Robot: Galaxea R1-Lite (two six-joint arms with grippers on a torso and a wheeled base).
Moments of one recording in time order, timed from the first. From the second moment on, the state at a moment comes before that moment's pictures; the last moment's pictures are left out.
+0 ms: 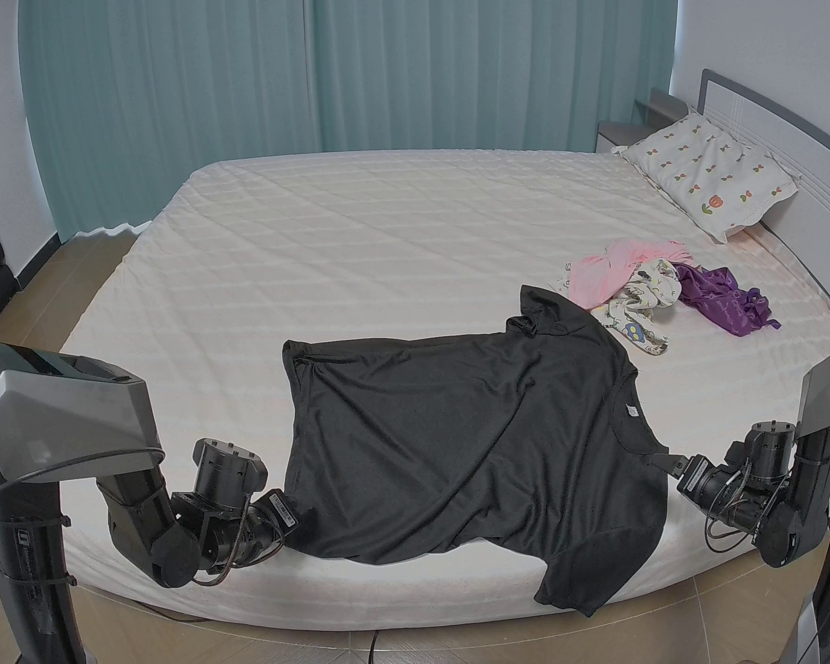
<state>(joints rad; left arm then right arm) -0.37 2.23 -0.47 -0.95 0.08 -0.95 -0.02 2.27 -0.17 -1.55 0.16 0.66</state>
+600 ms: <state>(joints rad) -0.33 2.23 -0.41 -0.94 0.19 -0.88 -0.03 2.32 -0.04 -1.55 0.32 0.45</state>
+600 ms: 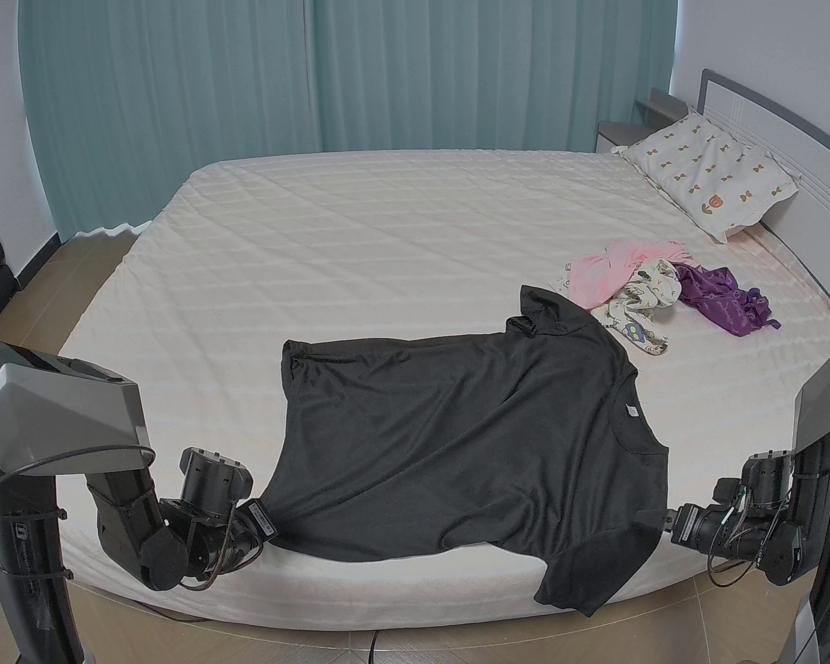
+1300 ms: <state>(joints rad) -0.26 2.23 -0.42 -0.95 0.15 -0.89 -0.03 2.46 -0.15 -1.55 0.33 0.44</state>
